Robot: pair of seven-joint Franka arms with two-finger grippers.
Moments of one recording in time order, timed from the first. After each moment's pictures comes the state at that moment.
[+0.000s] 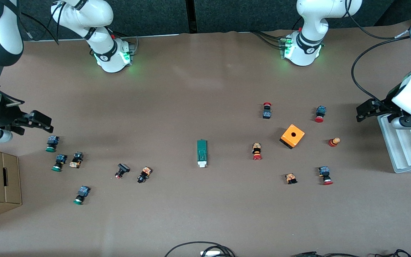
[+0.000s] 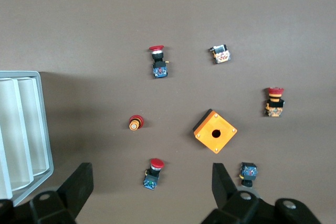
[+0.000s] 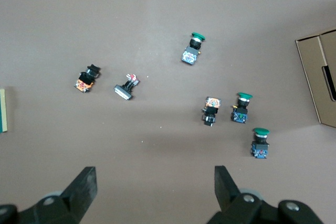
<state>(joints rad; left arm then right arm) -0.06 0.00 0.05 -1.73 0.00 1.74 0.05 -0.05 0.01 0.04 -1.68 0.01 1.74 -0.03</state>
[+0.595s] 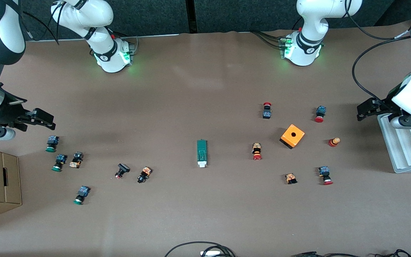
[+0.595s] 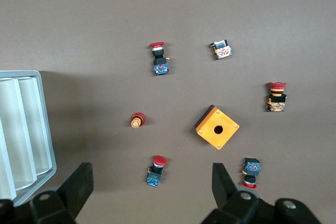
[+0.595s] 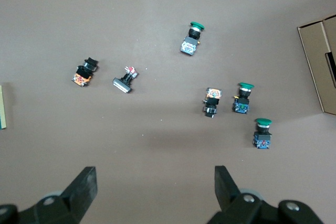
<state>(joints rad) -0.07 0.00 0.05 -1.73 0.00 1.74 0.06 -0.05 0.00 0.04 -1.70 0.01 1.73 0.00</state>
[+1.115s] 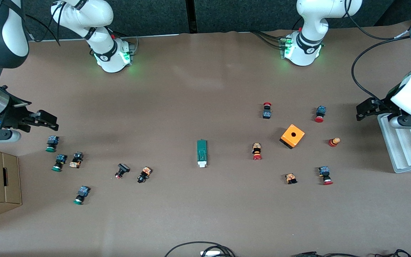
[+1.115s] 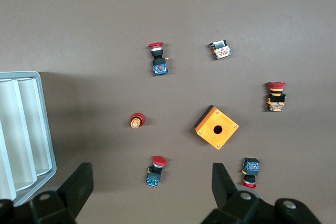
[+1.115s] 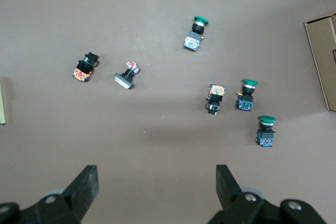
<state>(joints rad) -0.07 0.00 0.05 -1.73 0.00 1.74 0.06 -0.04 0.02 0.04 -1.70 0.01 1.72 0.00</state>
